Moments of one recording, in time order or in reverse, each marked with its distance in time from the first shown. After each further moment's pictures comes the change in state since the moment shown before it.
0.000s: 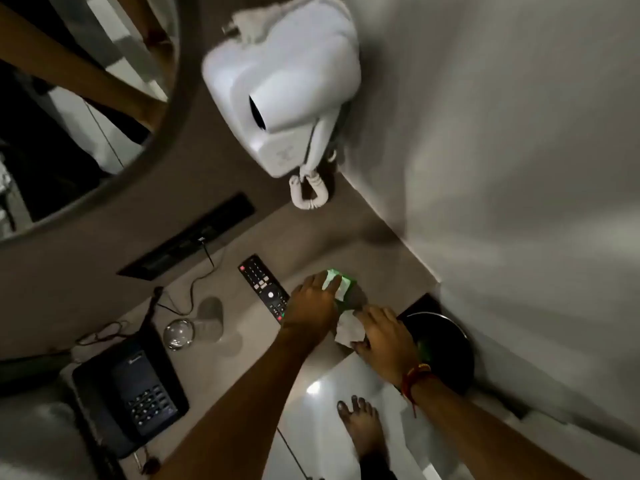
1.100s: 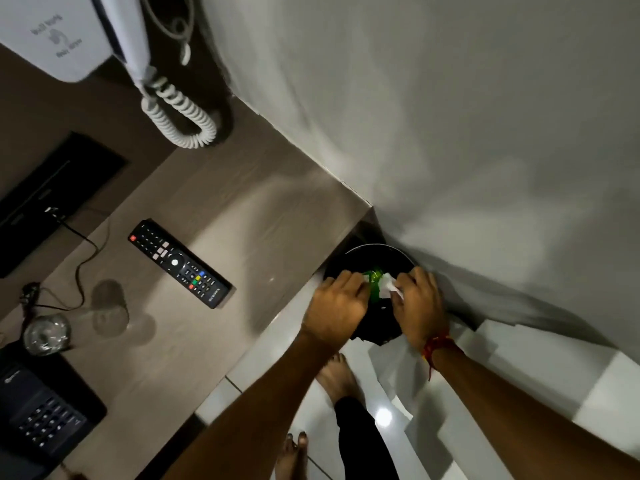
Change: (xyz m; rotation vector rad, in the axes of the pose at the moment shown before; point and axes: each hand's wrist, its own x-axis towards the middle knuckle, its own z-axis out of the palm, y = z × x) left_hand -0.002 0.125 0.155 0.199 0.319 0.598; right_hand -0.088 0.147 0.060 0.014 0.228 0.508
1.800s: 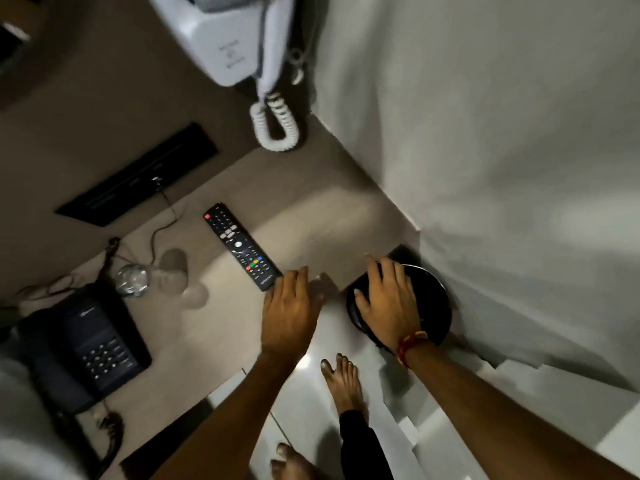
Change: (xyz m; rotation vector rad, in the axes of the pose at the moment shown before) left_hand -0.099 -0.056 -0.052 -0.110 0.059 -0.766; right_hand -0.004 -0.130 -0.042 -0.059 -0.029 -0.355
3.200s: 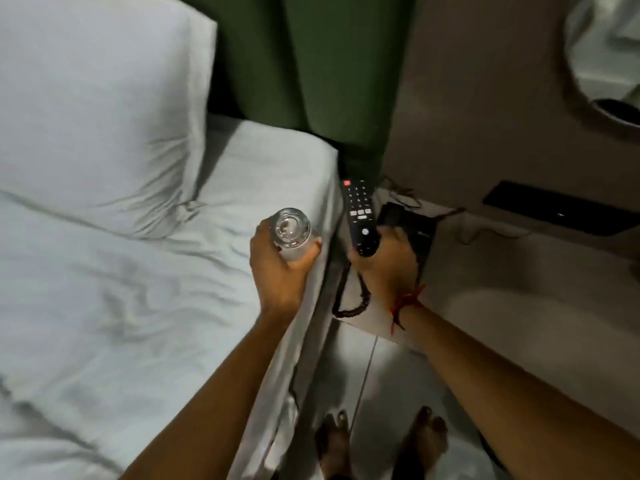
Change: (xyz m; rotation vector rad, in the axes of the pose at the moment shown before) left_hand -0.332 -0.300 -0.232 -0.715 1.106 -1.064; right_hand -0.156 -0.503 0.030 0.265 -0.202 -0.612
